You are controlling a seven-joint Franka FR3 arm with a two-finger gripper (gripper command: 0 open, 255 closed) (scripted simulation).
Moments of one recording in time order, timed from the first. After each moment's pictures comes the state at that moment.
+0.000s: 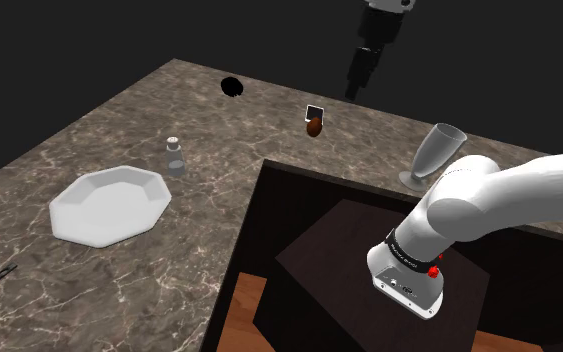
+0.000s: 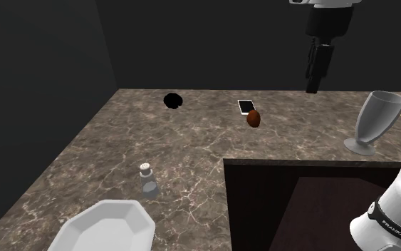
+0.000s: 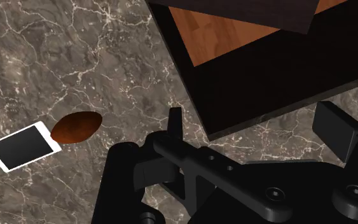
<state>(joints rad) 0.02 -0.75 0.06 -2.34 0.02 1.54 -0.17</state>
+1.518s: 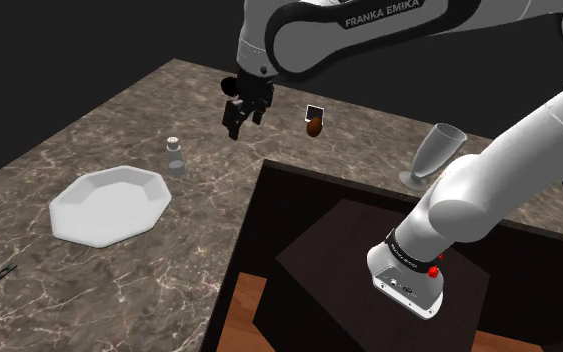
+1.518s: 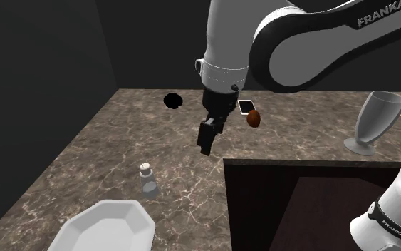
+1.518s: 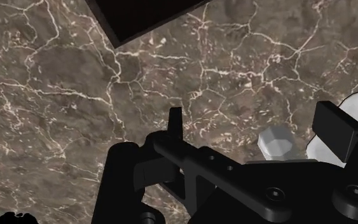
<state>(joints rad) 0.06 -0.21 0.37 -2.27 0.04 2.18 0.19</state>
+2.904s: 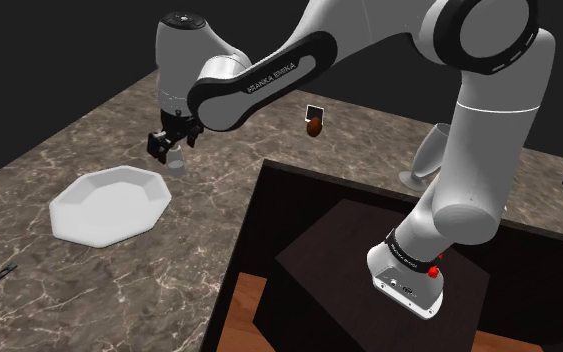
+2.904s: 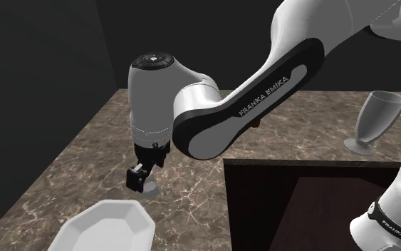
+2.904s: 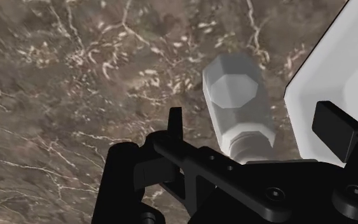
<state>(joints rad) 0.17 0.38 0.40 -1.88 -0.35 2.40 0.57</state>
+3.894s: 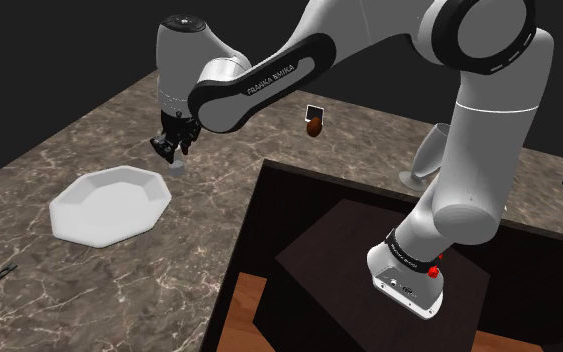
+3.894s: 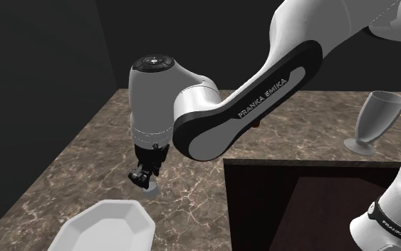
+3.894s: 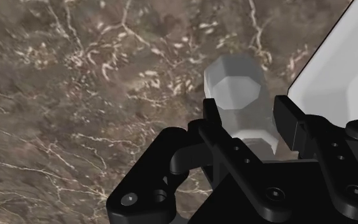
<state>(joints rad) 0.17 0.38 0.39 -1.88 -0.36 2.41 0.57</state>
